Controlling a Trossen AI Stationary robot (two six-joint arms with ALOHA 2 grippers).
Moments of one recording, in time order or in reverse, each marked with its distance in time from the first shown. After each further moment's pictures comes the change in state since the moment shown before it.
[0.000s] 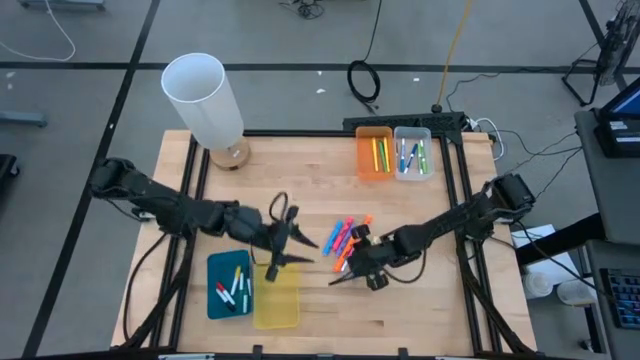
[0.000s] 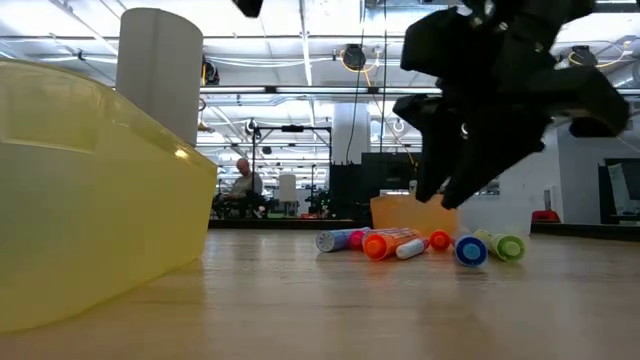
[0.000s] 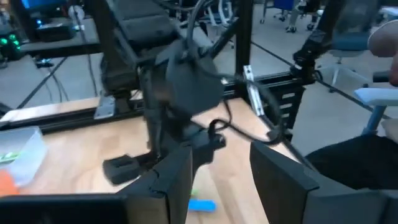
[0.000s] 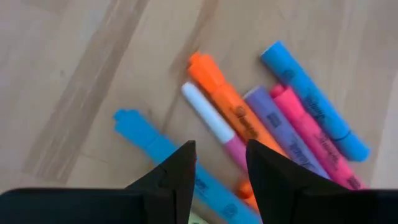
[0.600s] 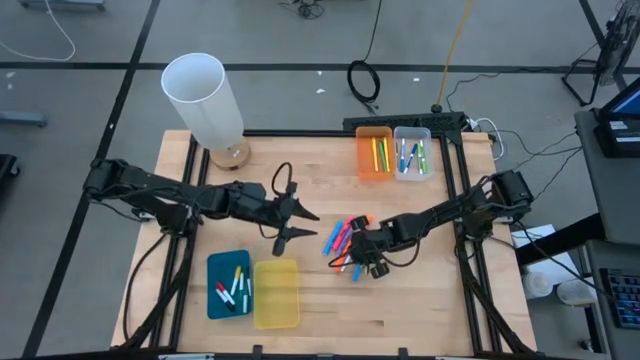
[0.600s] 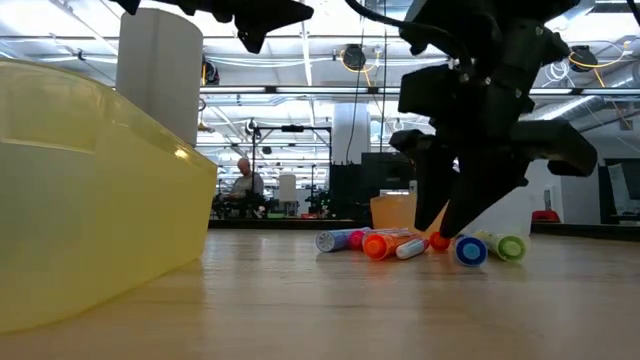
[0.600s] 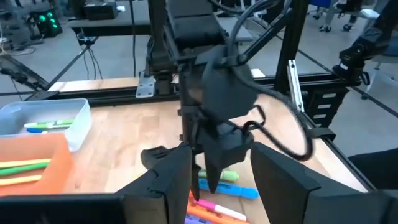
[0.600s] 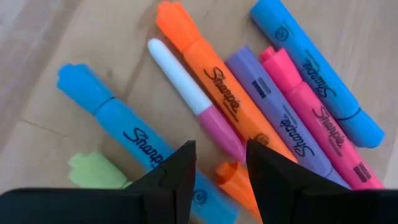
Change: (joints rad) left arm 0.174 -0.030 -0.032 -0.030 0.057 -0.030; right arm -0.118 -0.002 -0.104 0.100 -0.109 -0.115
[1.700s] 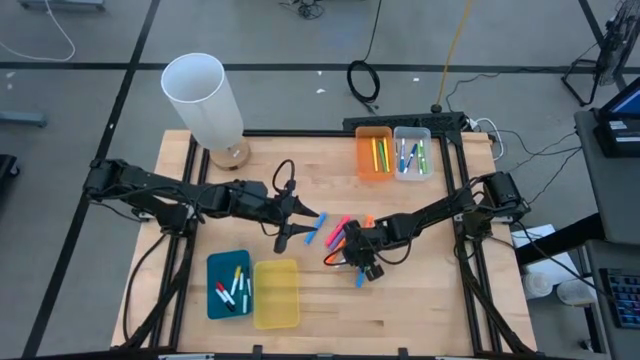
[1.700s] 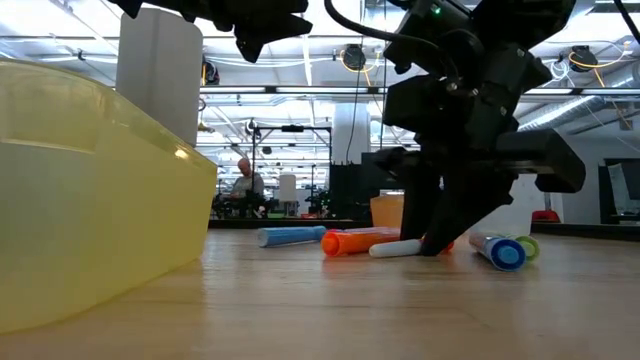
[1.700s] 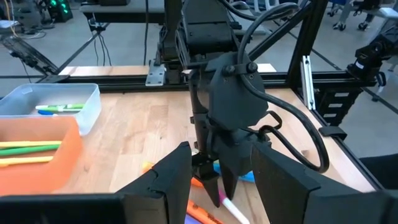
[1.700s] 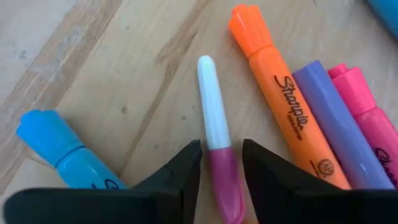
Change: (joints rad) left arm 0.023 0.001 0.000 -0.031 -0.023 -0.039; right arm -0.033 0.098 -0.010 0.110 -0.111 -0.062
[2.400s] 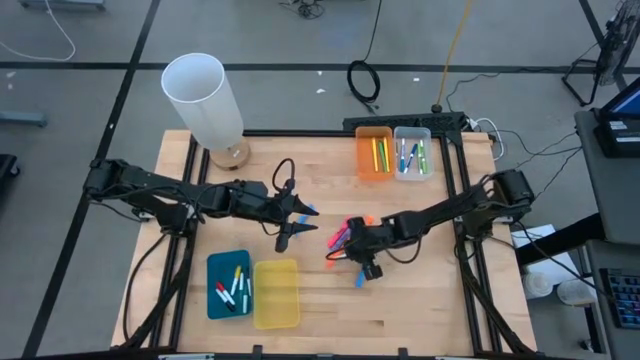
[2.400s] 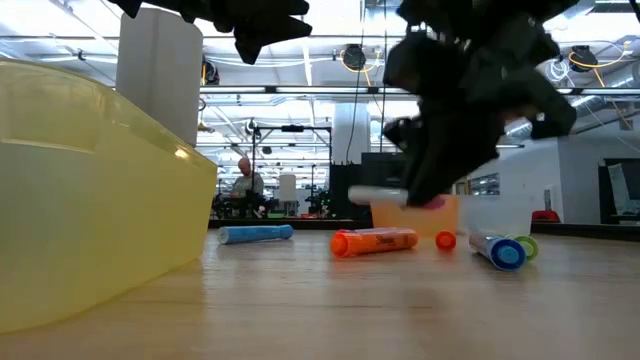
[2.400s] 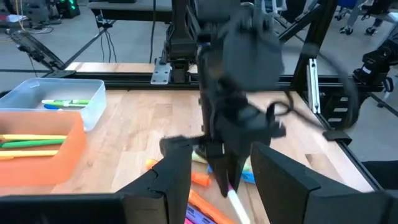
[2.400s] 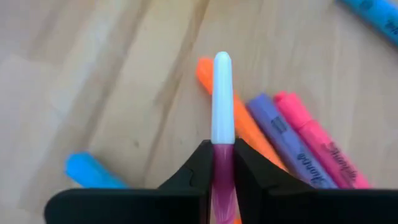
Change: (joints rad) left arm 0.000 0.000 0.000 -0.001 -0.025 -0.028; right arm 0.016 -0.123 -0.004 0.033 0.010 0.189
